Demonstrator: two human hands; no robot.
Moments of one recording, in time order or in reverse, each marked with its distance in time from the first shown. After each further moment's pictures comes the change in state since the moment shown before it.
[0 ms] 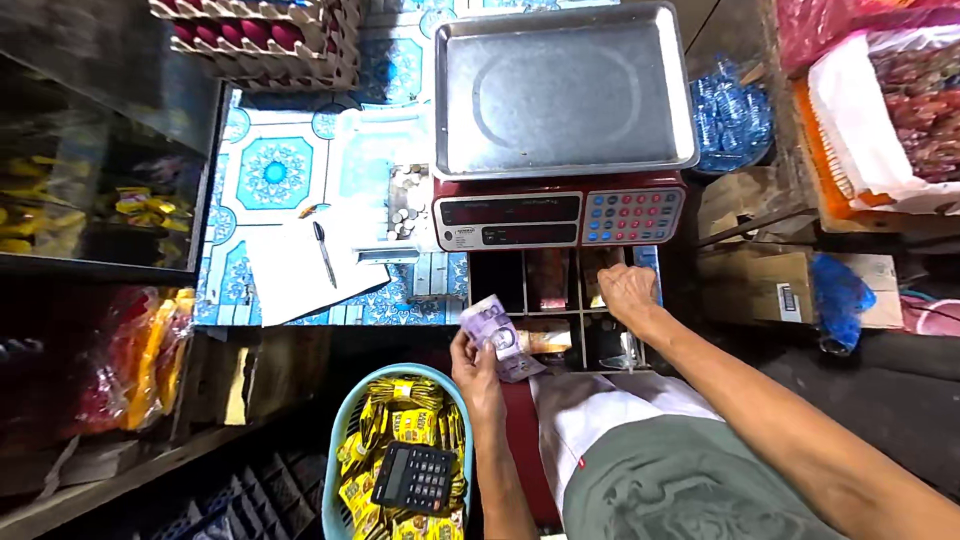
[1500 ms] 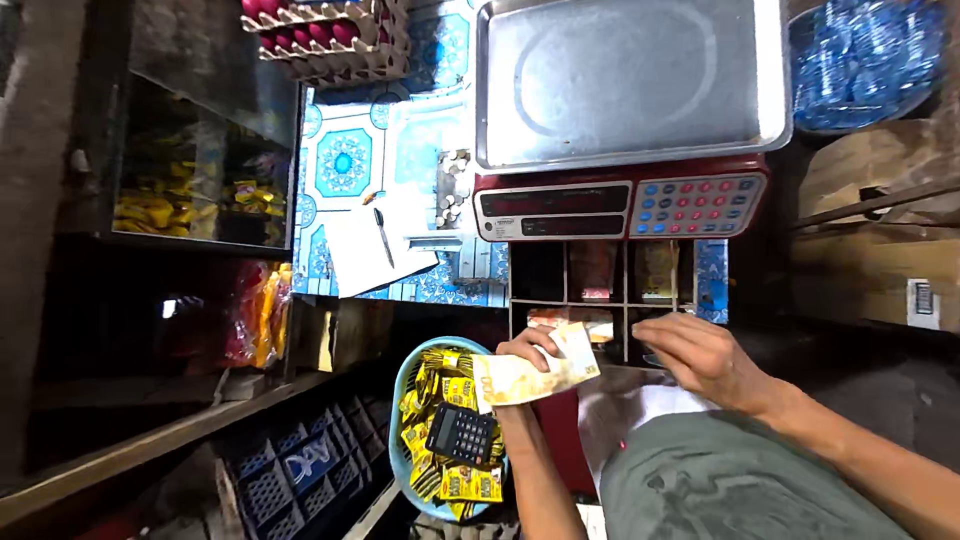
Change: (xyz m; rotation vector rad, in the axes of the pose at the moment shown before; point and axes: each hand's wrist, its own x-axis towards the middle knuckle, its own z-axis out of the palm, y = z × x) left_hand 0.041 -0.027 -0.020 -0.592 -1.071 0.576; right_hand -0.055 0.048 0.066 0.611 0.812 -1.024
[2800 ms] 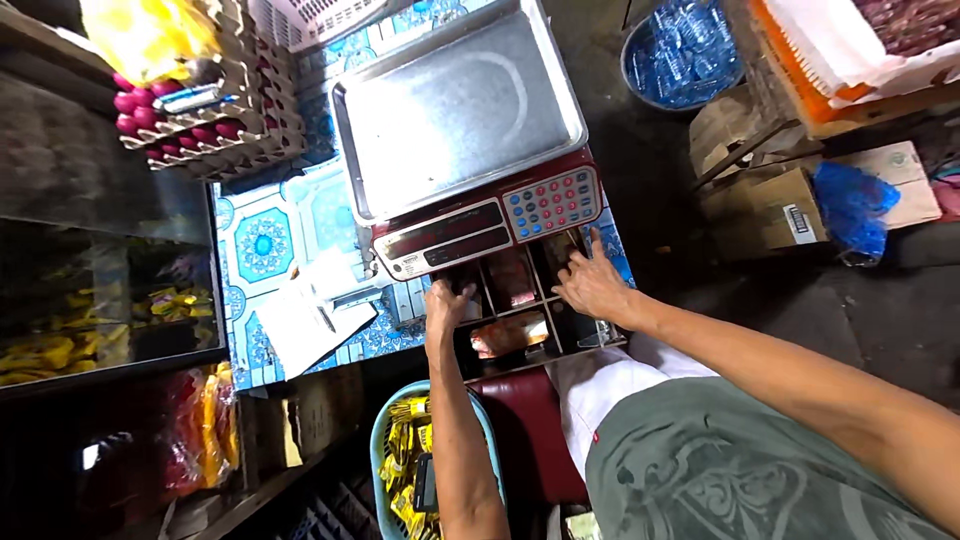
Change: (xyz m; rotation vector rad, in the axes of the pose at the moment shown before) left_hand 0.126 -0.025 -0.031 1.506 0.060 -1.167; right_hand 0.036 0.051 0.004 -0.425 -0.750 0.541
